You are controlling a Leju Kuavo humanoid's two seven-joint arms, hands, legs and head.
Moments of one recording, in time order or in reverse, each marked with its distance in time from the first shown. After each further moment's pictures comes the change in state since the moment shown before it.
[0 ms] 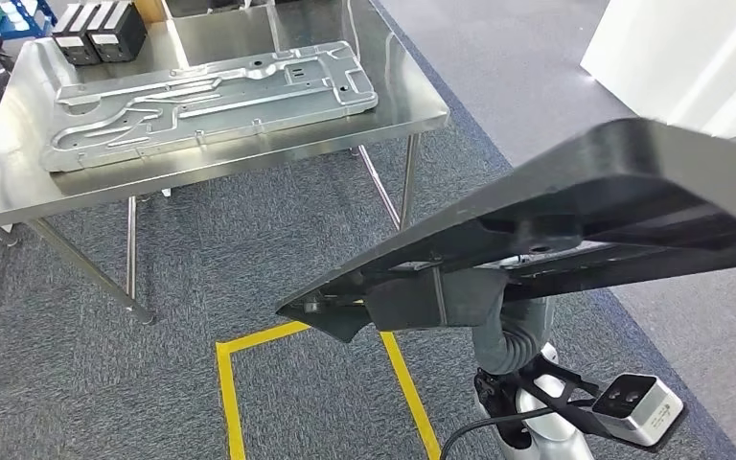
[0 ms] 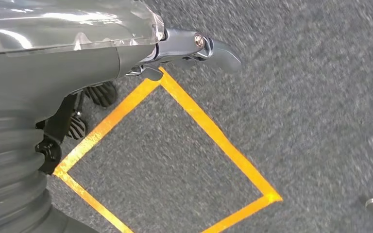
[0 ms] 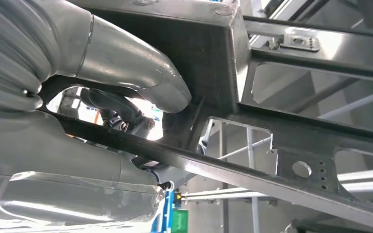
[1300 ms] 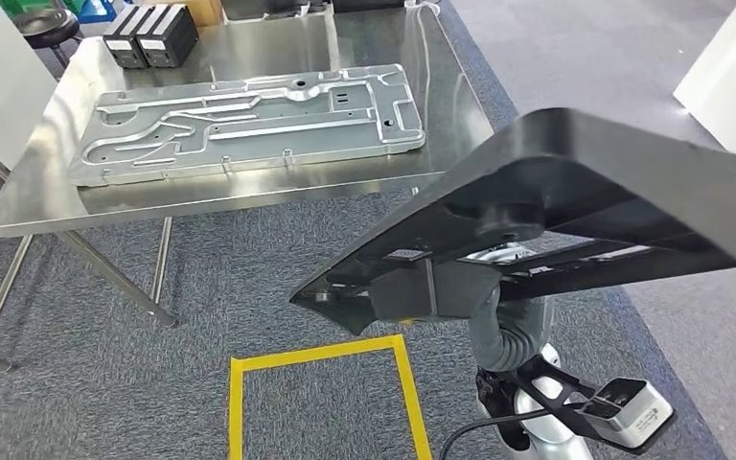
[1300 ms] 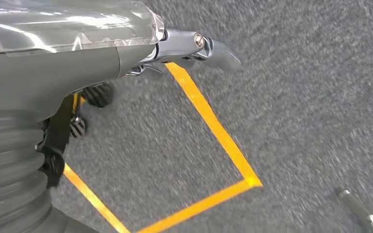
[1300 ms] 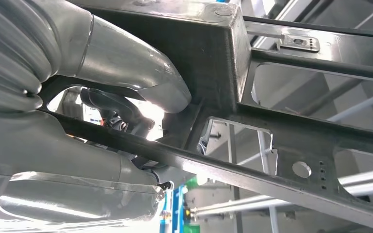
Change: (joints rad) left arm -0.004 0.009 -0.004 0.003 -0.013 0.010 0.004; right arm 0.013 -0.004 0.006 0.000 0.053 -0.052 0.000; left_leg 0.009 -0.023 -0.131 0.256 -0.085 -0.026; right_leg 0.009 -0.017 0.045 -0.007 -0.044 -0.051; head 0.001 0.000
